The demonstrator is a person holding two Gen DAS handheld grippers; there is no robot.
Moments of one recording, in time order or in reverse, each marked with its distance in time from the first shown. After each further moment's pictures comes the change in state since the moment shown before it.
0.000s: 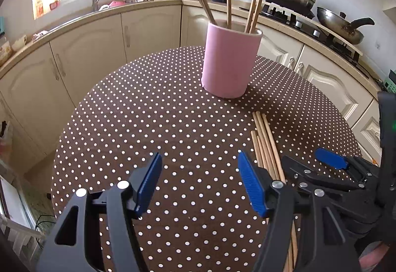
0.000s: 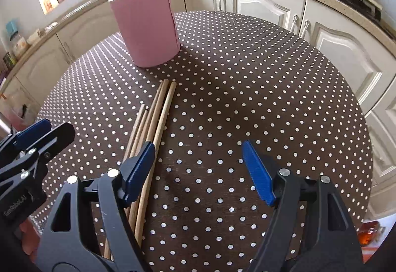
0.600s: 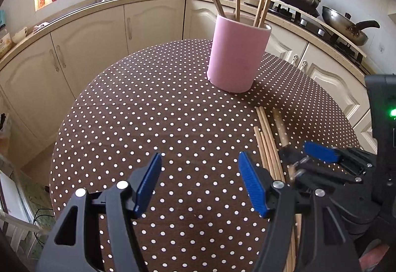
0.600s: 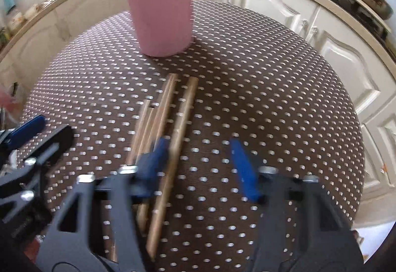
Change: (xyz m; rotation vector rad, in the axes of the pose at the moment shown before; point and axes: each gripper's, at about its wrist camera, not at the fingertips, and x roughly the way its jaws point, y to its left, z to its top) left arm 0.003 0.011 -0.001 -0.023 0.036 0.003; right arm 0.016 0.025 0.016 -0.108 0.077 -0.060
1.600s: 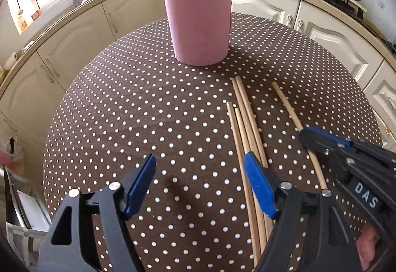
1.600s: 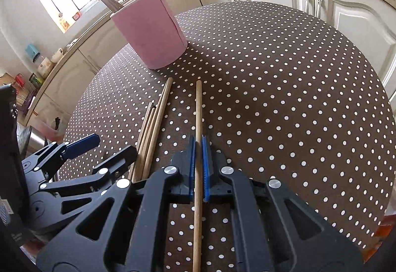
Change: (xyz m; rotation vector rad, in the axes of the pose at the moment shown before) left arm 0.042 -0.077 0.007 0.159 0.143 0.089; right arm -0.010 -0.069 -0.027 0.212 -0.054 0.318
